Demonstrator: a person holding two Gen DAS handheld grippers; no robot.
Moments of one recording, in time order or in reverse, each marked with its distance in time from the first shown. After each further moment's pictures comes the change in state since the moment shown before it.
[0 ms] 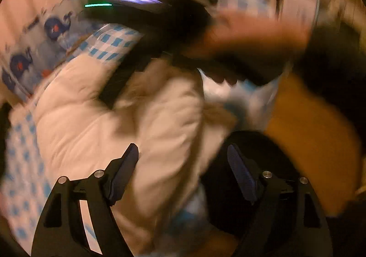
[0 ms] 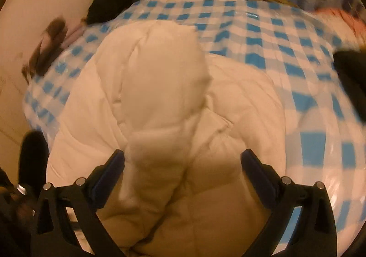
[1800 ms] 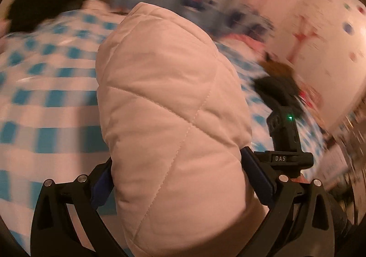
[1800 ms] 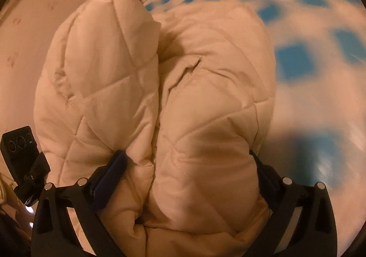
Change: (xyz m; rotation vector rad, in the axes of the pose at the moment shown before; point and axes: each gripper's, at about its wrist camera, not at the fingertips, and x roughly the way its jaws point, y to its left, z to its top) left arm -0.036 0.319 -0.115 -0.827 -0.198 0.092; right arm 0.151 0.080 0.089 0.332 0.080 0.399
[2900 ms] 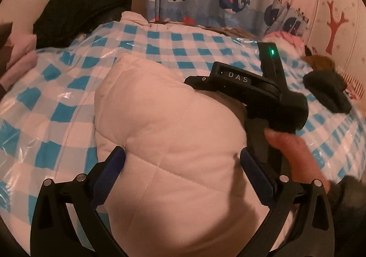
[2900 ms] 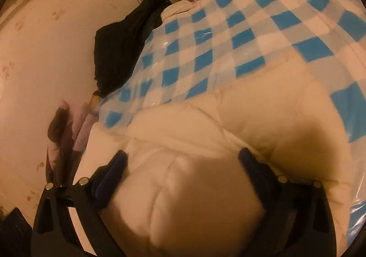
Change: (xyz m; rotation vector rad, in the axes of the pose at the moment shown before) left arm 0.037 0.038 0.009 0.113 -0.046 0.280; right arm 0.119 0.055 0.120 -0.020 -0.199 0.037
